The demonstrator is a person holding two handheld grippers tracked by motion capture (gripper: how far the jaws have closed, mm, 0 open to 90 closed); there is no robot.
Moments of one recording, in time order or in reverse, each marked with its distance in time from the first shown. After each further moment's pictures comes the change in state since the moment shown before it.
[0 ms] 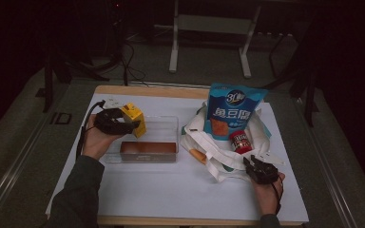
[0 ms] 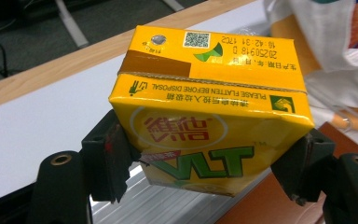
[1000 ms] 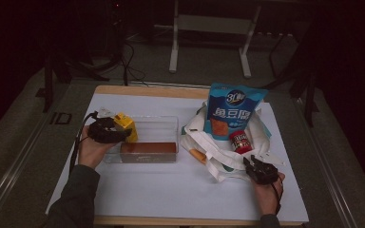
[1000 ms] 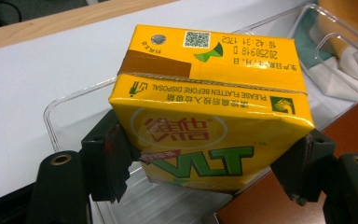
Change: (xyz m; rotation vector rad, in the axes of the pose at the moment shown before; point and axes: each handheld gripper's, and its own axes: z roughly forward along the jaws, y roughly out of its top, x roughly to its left) left arm 0.012 -0.039 0.009 0.061 0.056 -0.086; right arm 0.001 0.000 0.000 -0.001 -0.005 -0.005
